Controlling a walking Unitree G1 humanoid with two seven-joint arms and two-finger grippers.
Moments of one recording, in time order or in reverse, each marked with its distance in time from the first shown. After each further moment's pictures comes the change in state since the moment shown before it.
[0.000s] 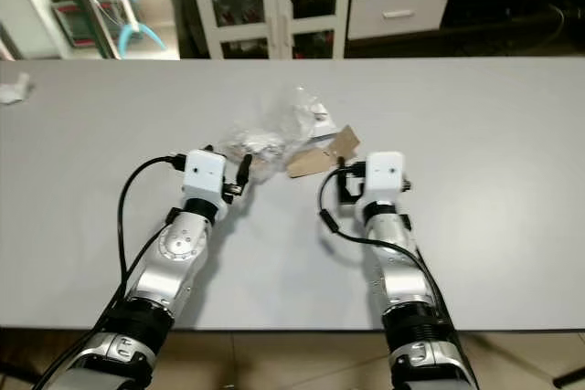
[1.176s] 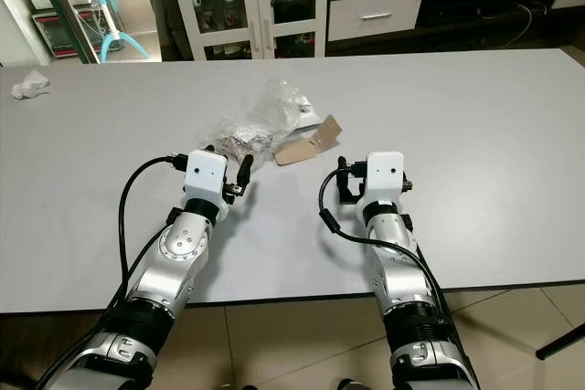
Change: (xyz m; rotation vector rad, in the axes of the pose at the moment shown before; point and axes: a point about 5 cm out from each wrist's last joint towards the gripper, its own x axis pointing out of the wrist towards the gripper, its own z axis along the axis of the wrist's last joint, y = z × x) left arm 0.000 -0.001 0.000 0.006 0.000 -0.002; right arm 0.000 -0.003 0.000 0.000 0.000 -0.009
